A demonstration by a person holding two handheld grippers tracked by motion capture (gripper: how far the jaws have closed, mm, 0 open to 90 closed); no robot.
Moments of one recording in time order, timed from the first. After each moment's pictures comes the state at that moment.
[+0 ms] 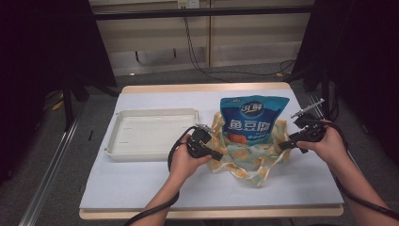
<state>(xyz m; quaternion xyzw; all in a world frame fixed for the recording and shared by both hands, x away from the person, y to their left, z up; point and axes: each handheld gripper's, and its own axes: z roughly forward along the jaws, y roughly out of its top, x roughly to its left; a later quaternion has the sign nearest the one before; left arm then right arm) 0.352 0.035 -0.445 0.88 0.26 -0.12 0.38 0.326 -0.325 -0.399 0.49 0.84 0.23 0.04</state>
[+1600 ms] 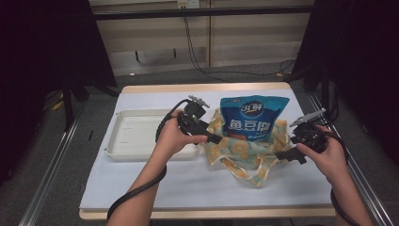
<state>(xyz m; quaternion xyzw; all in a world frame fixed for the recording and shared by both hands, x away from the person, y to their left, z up) 0.385 0.045 -0.359 0.90 0.23 -0.07 0.37 0.293 -0.305 -0.393 0.47 0.84 0.25 0.07</state>
